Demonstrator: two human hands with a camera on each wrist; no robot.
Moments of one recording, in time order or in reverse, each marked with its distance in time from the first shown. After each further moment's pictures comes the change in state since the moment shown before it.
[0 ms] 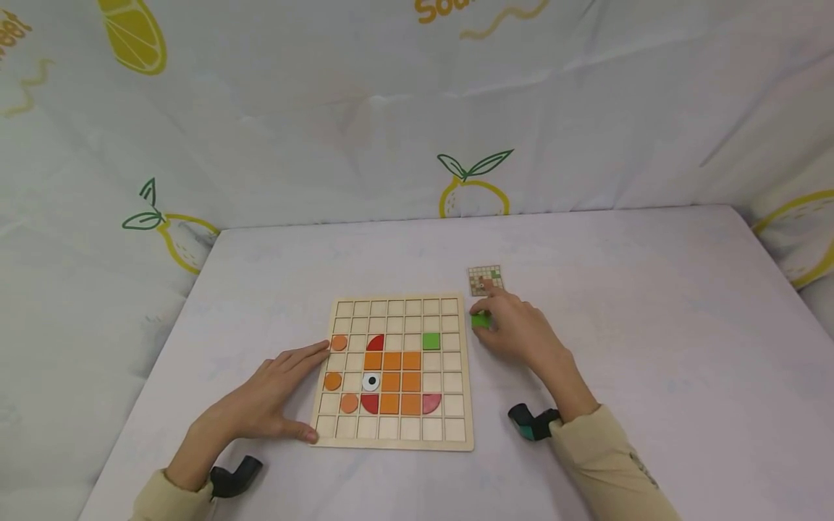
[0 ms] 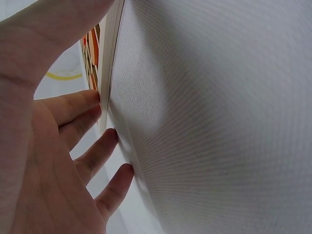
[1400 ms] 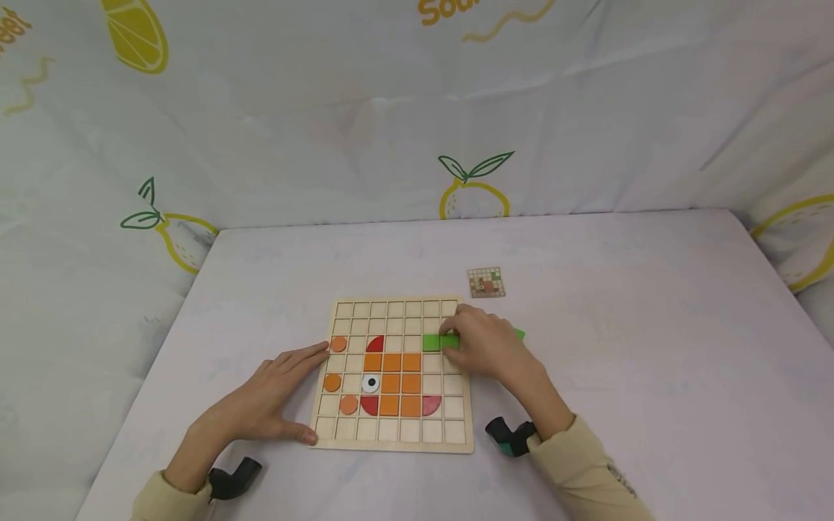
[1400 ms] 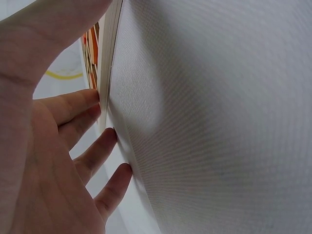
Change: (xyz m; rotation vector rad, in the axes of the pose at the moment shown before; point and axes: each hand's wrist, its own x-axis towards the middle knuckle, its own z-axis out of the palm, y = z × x) left_hand 0.000 -0.003 0.002 0.008 0.014 0.013; right_hand -0.003 -0.038 0.011 0.031 -0.058 -0.111
